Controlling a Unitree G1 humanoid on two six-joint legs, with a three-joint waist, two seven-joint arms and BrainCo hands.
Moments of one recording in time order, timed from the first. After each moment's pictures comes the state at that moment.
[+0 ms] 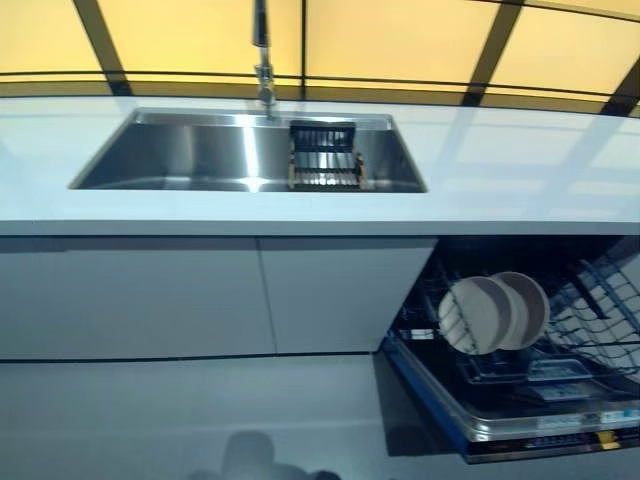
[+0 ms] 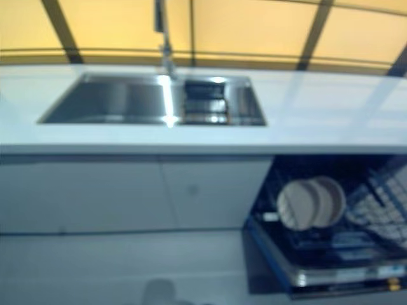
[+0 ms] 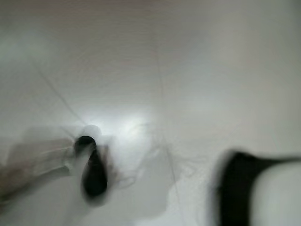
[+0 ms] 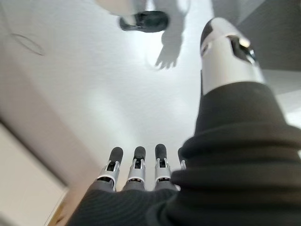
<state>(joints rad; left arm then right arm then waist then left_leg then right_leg) -0.08 0.42 0.03 1.22 -0.47 0.28 0.00 -0.14 -0.54 -0.21 1.17 0.27 0.45 -0.04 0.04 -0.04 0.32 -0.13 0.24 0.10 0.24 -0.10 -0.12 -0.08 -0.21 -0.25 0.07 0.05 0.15</state>
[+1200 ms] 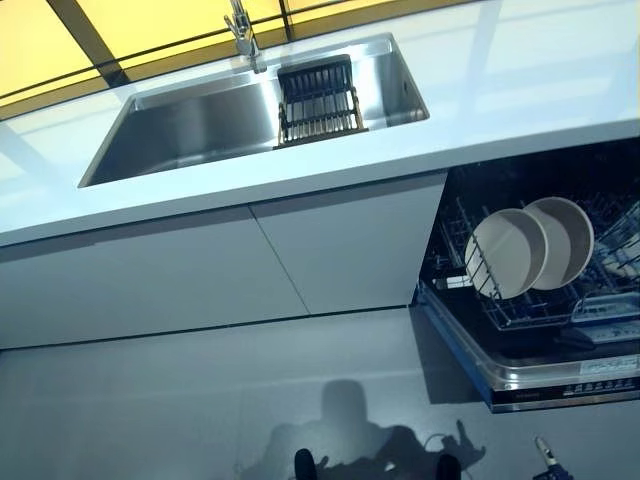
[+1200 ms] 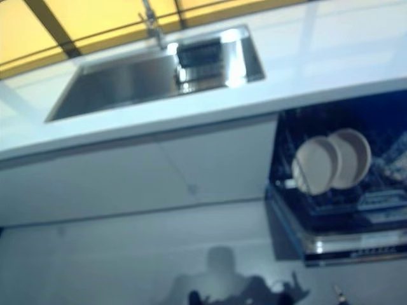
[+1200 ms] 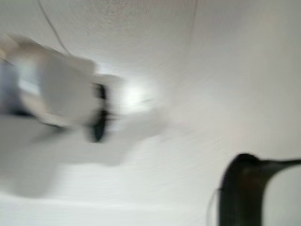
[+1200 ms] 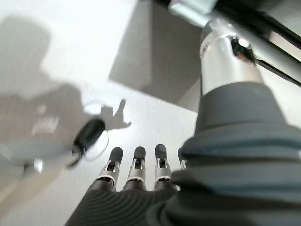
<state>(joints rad) -0.05 0.27 -0.06 1.13 -0.53 0.11 -0.04 -0.22 -0.46 -0.27 1.11 1.25 0.02 -0.11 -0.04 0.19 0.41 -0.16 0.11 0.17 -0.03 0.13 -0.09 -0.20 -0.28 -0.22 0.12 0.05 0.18</state>
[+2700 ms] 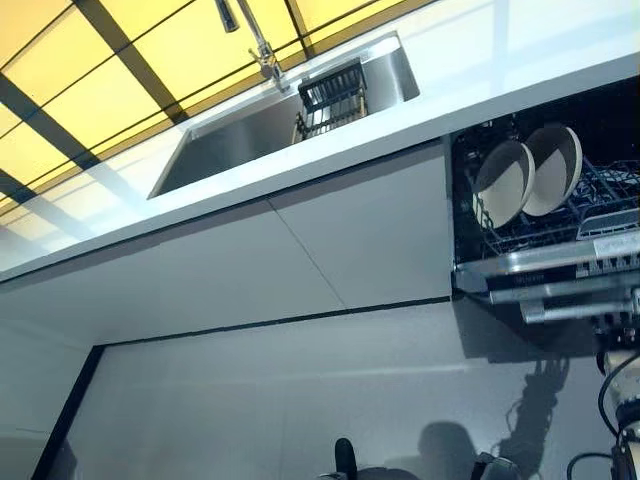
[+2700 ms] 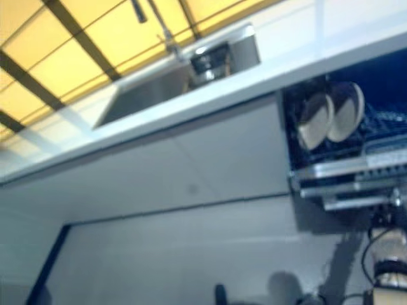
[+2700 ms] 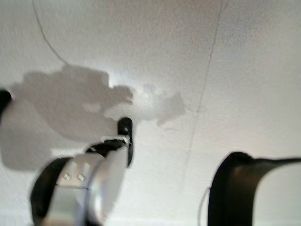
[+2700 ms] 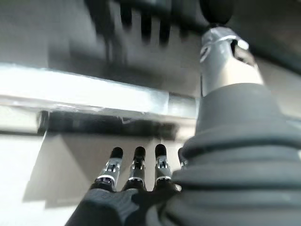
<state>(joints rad) 0.08 0.23 -0.08 1.08 -0.58 0.17 -0.05 -0.73 -0.83 -0.19 1.05 1.50 -0.05 -0.11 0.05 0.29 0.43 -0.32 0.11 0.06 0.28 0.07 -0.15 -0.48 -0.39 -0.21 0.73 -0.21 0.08</state>
